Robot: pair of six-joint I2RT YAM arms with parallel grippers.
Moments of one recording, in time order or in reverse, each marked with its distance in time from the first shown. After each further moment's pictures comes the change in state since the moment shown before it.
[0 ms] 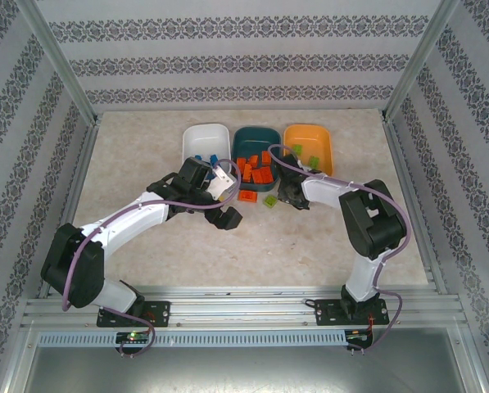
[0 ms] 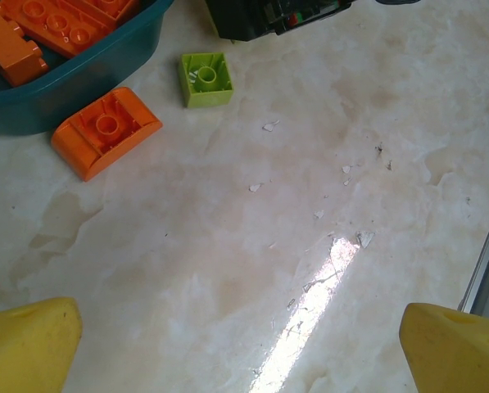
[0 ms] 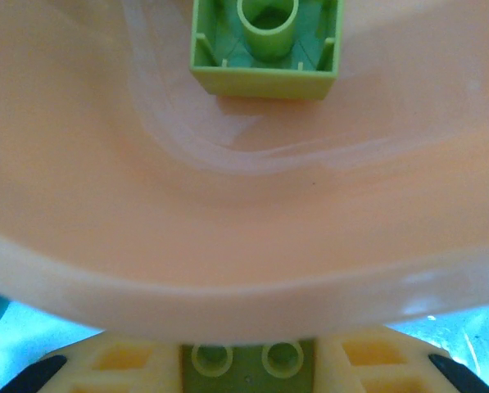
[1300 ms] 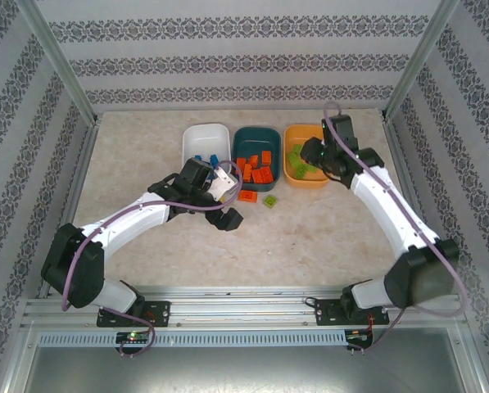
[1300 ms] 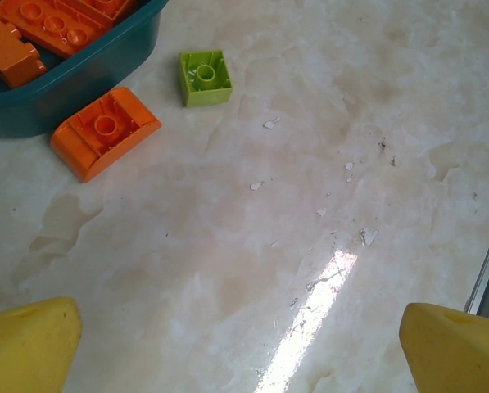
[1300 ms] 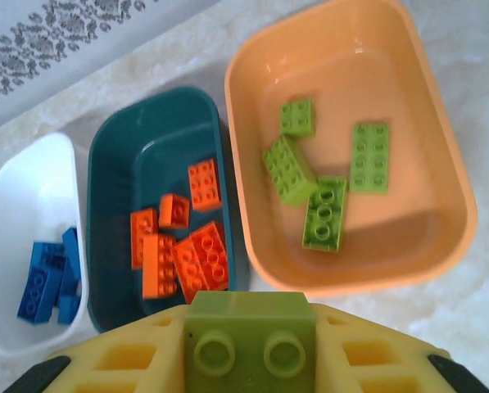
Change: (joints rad) left arm -0.013 0.000 0.000 0.000 -0.019 0.012; right arm -0.190 -0.380 0.265 -0.241 -0.211 -0.135
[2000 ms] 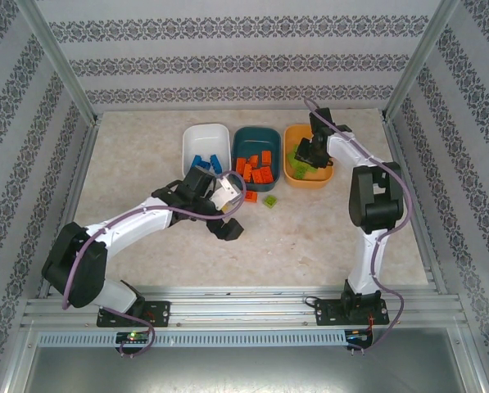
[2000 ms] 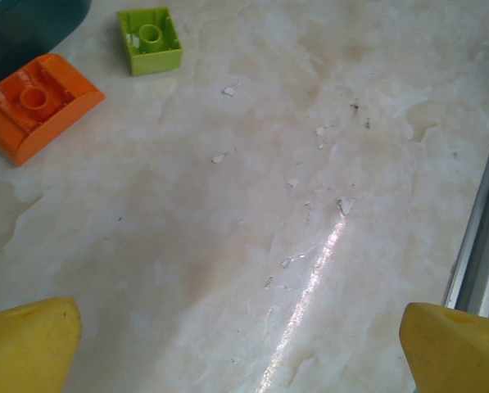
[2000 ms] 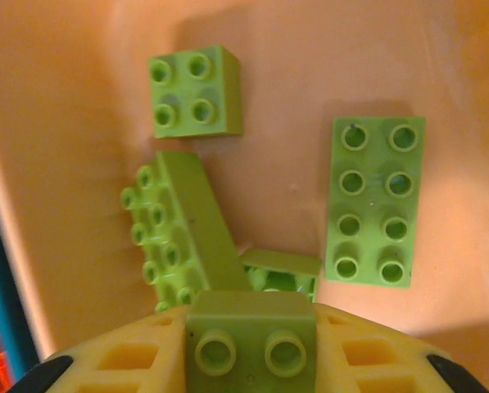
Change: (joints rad) left arm -0.031 0.001 -0.066 0.035 0.053 0.049; right arm -0.115 0.620 0.292 -0.043 -0.117 -0.075
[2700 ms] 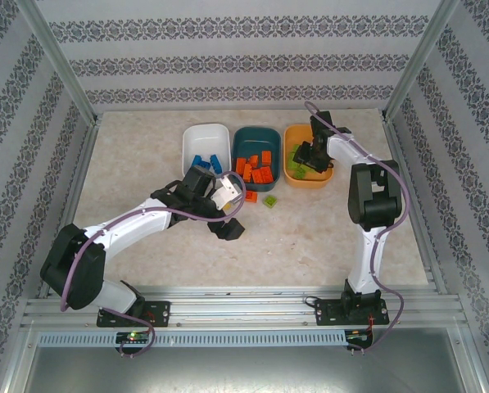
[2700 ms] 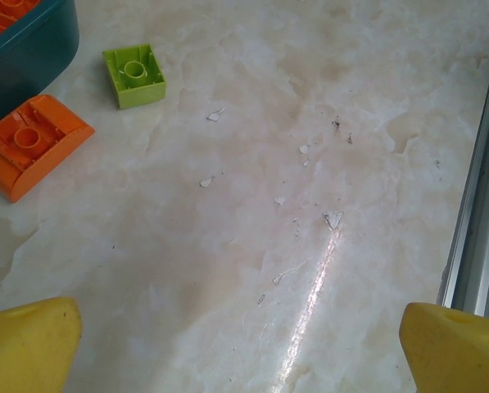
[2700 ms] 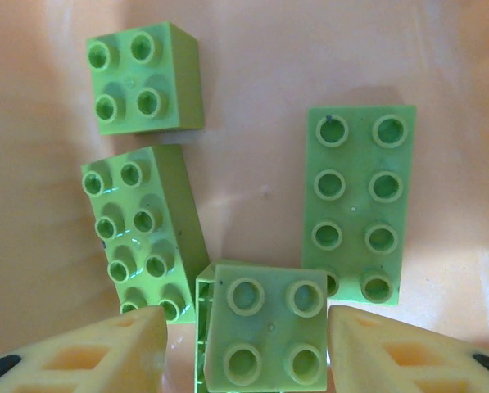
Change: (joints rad) left arm -0.002 -0.011 -0.006 0.040 0.024 0.029; right arm -0.009 0.027 -0.011 0.006 -0.005 -0.005
